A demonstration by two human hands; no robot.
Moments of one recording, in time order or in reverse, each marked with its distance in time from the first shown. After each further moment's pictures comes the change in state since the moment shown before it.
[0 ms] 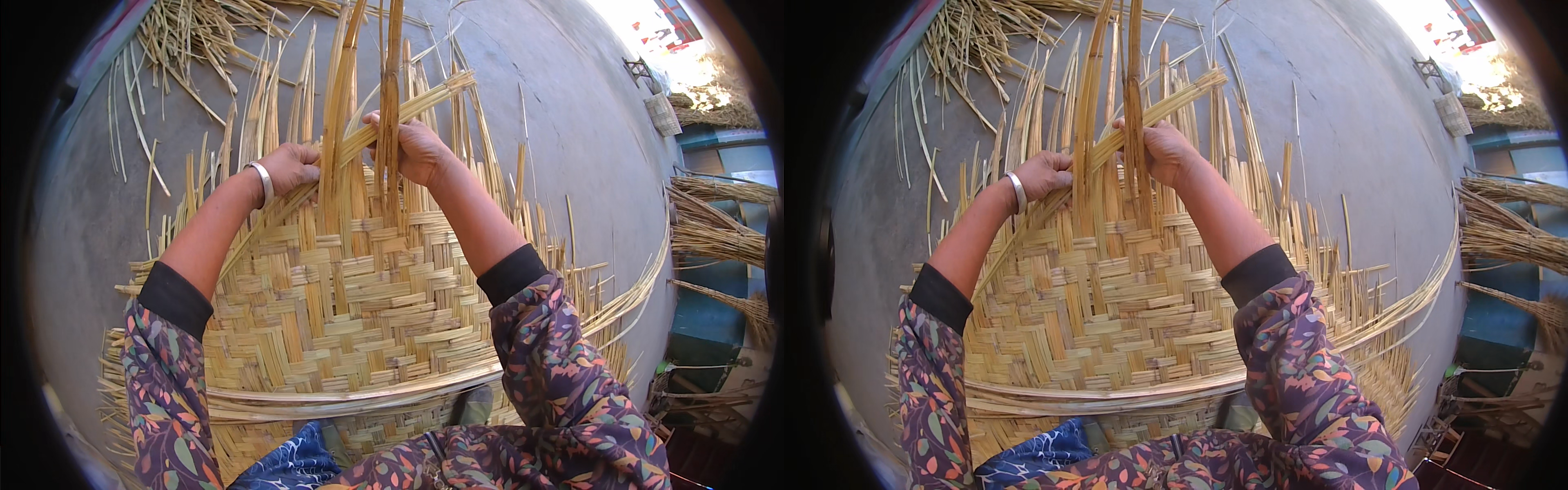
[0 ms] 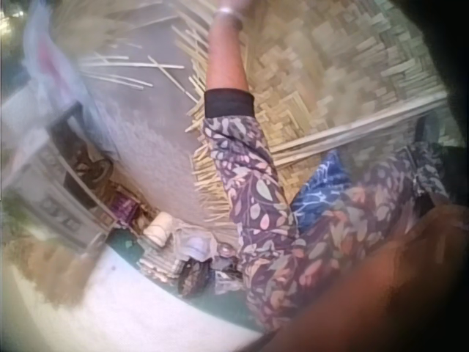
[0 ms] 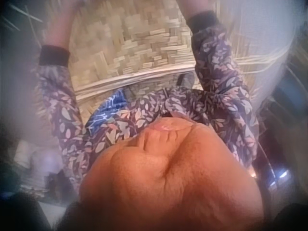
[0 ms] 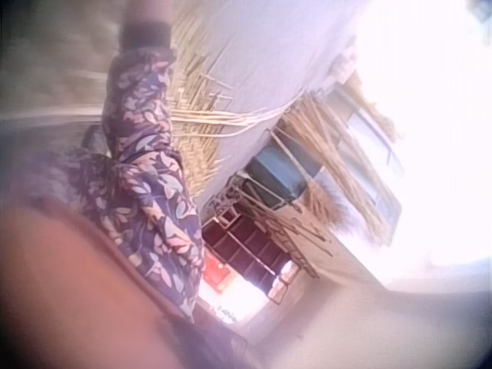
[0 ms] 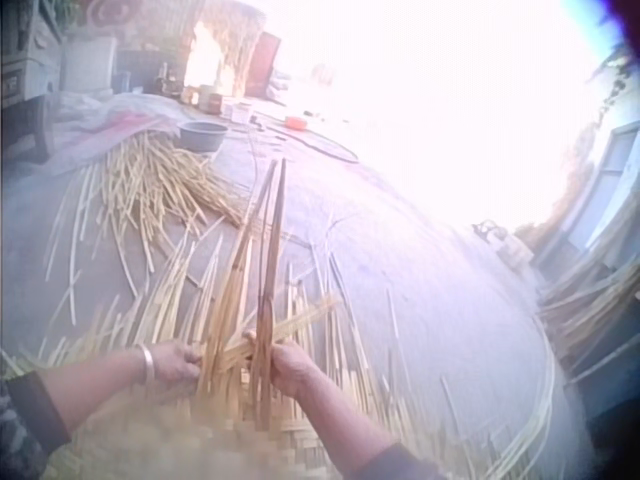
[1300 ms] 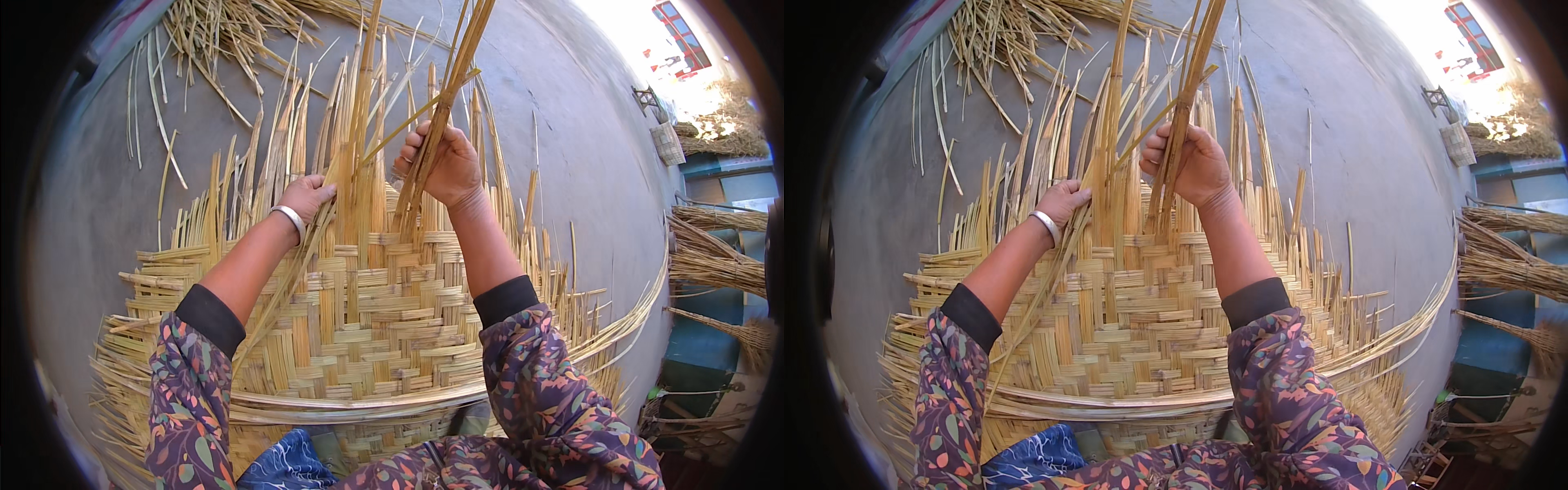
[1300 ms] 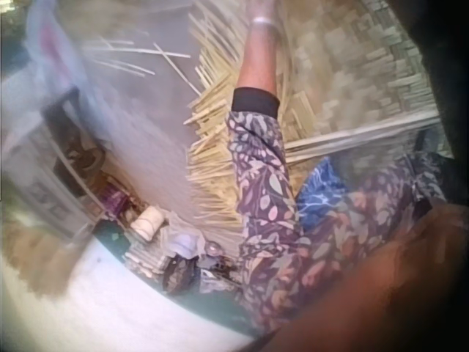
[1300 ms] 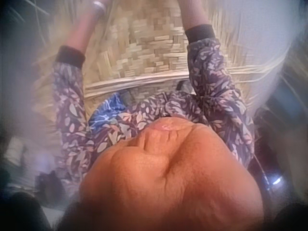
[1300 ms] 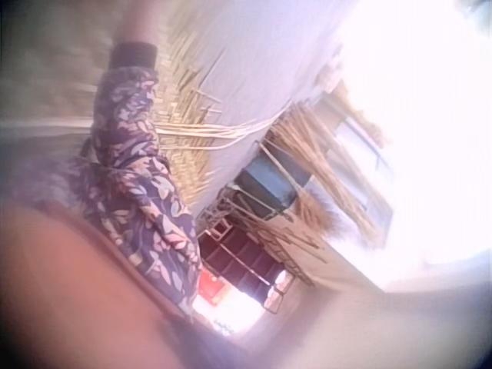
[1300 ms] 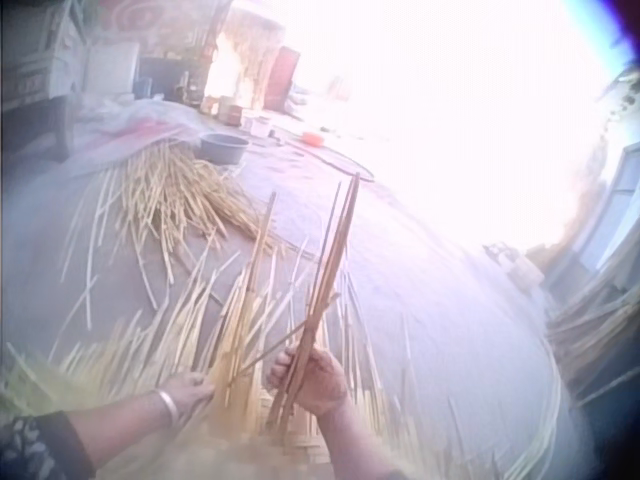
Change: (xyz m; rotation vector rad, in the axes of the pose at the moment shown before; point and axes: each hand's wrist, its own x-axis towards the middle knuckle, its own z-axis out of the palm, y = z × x) left_hand 0.007 -0.065 0.021 -0.559 0.308 0.050; right_hand -0.006 -0.009 -0.010 0.432 -0.586 -0.140
